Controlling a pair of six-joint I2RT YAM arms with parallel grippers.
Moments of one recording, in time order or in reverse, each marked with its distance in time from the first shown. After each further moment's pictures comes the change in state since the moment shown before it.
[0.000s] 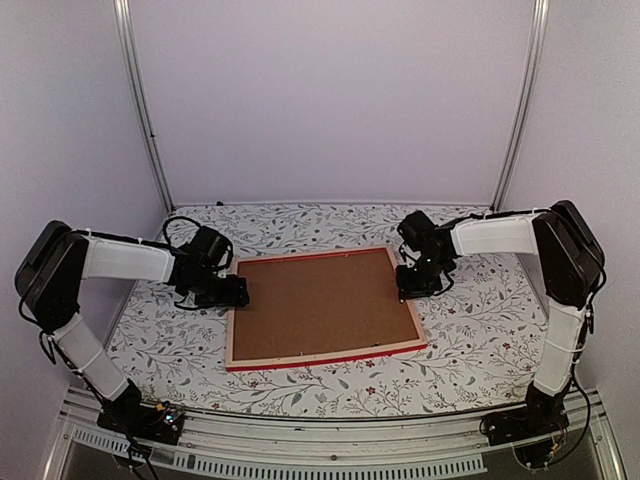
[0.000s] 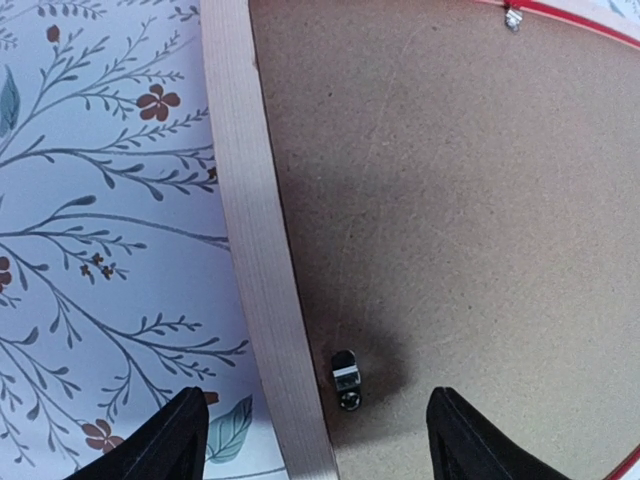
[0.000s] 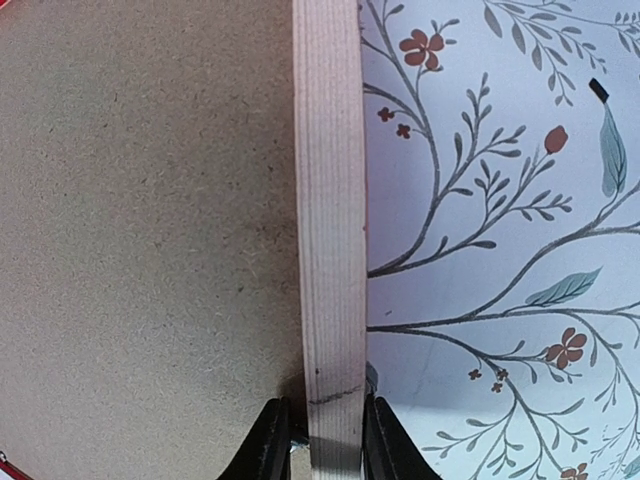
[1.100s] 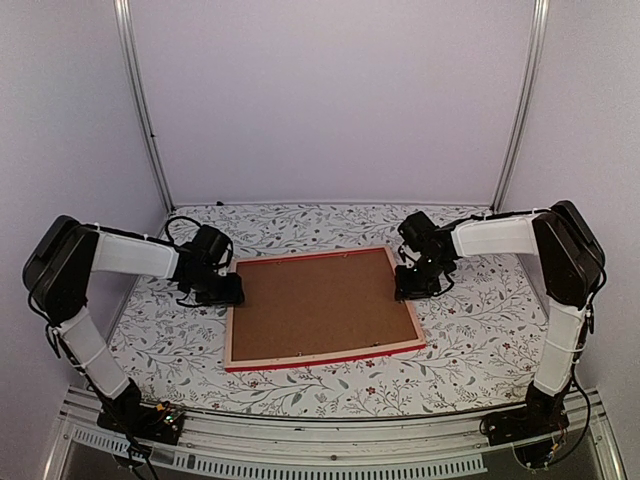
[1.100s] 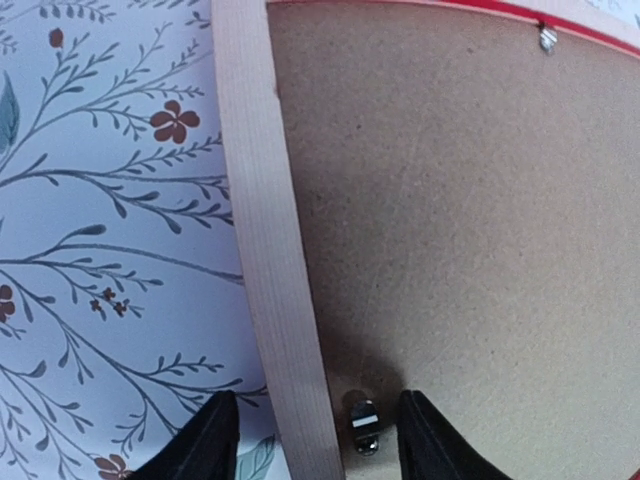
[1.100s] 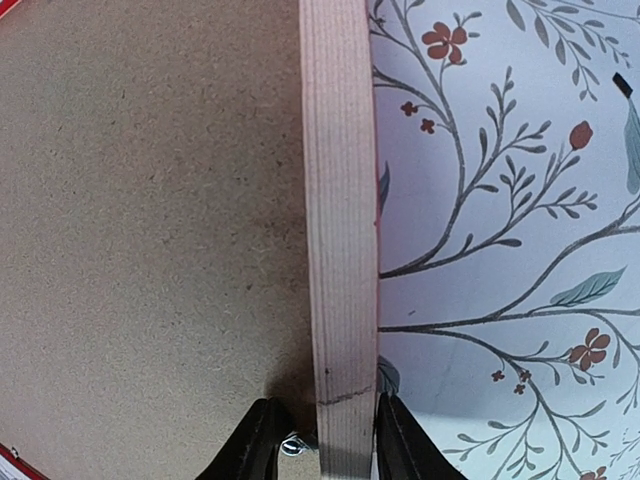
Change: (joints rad) left arm 0.031 0.056 0.027 0.013 -0.002 0.013; right arm -0.004 -0.003 -0.014 0.028 -0.040 0.017
